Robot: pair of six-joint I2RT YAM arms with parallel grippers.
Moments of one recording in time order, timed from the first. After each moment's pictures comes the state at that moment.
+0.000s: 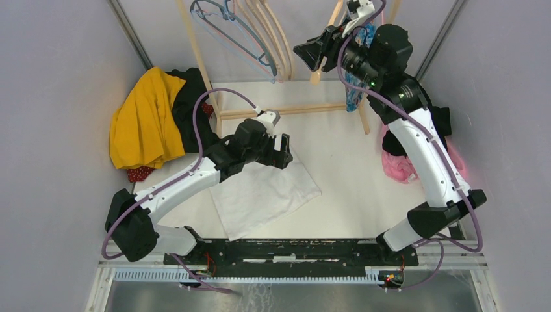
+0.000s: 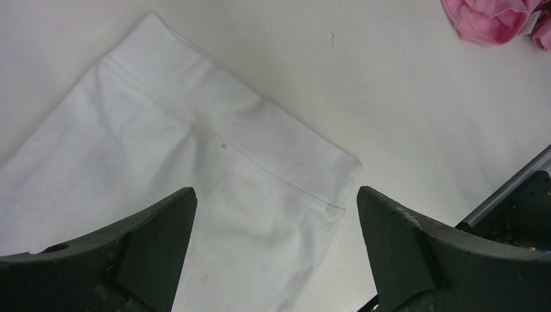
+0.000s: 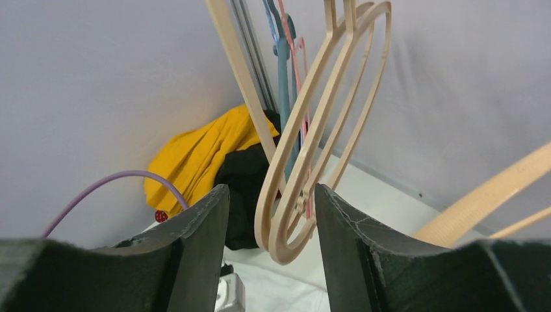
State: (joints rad) left arm -0.75 1.34 1.04 -0.31 0.00 -0.36; right arm 0.46 1.53 1.92 -0.29 -0.33 0.28
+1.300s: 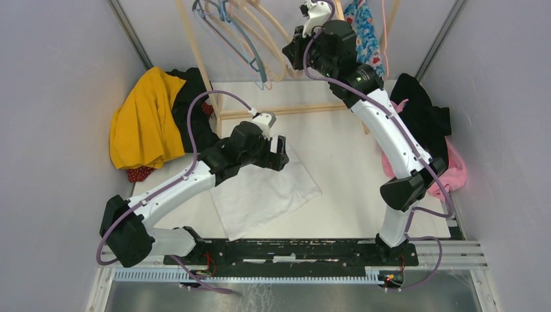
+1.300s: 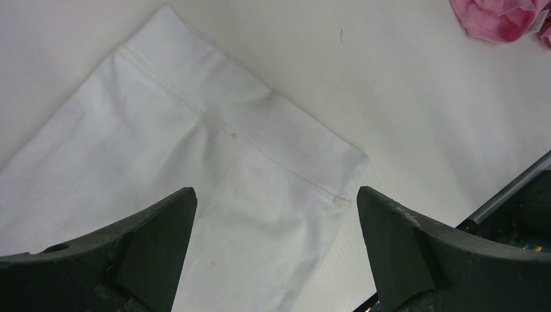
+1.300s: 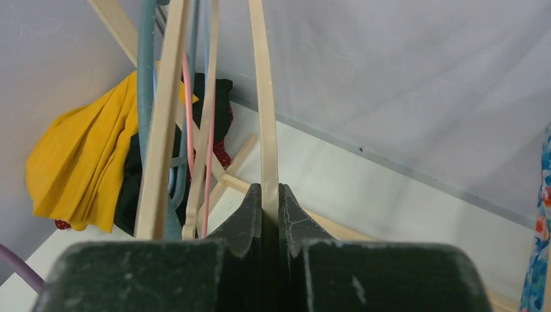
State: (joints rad) left arm -0.75 1.28 1.01 -0.33 -0.03 -0.36; right arm 0.58 1.84 2.22 -0.48 -0.01 0.14
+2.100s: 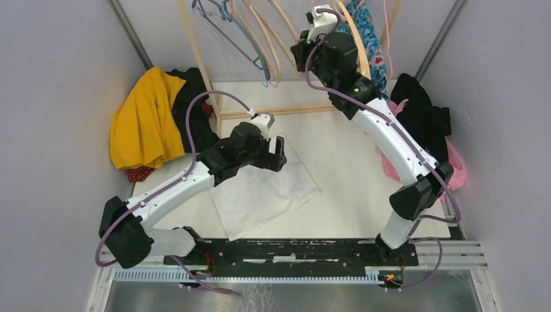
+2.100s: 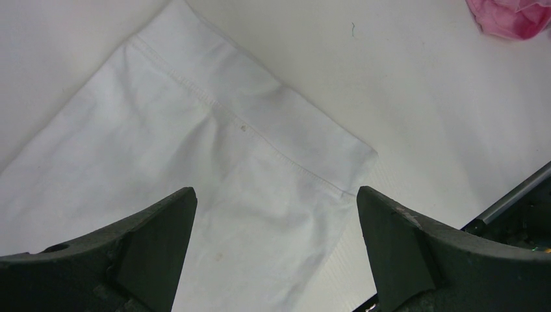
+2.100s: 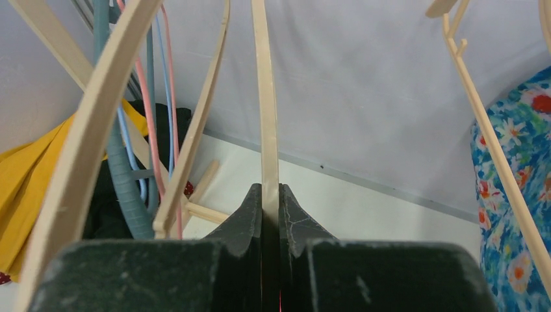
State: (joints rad) left arm -0.75 1.27 1.01 -0.37 -0.05 -0.36; right arm 0.59 1.75 1.98 -0.24 0.16 0.09
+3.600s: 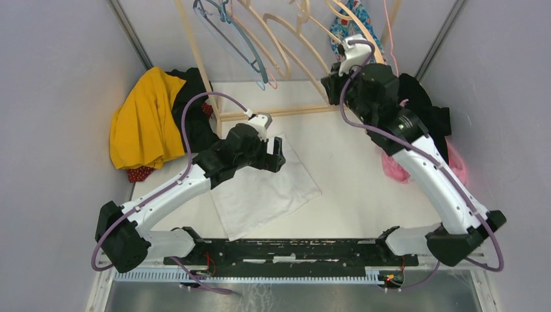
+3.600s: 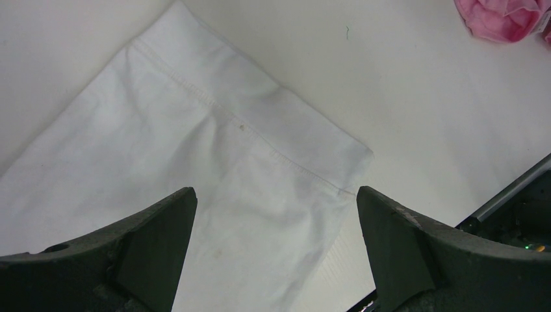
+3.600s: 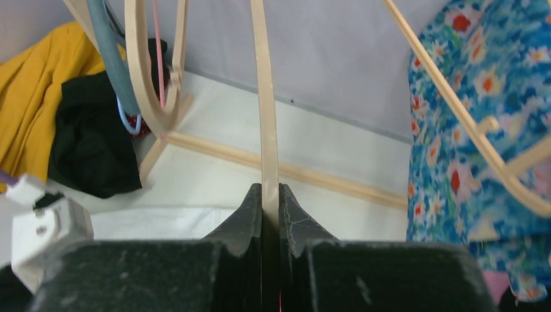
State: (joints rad) left arm -0.75 1.23 0.99 -0.37 -0.05 -0.36; right arm 0.59 1.38 1.69 -0.43 0.18 0.05
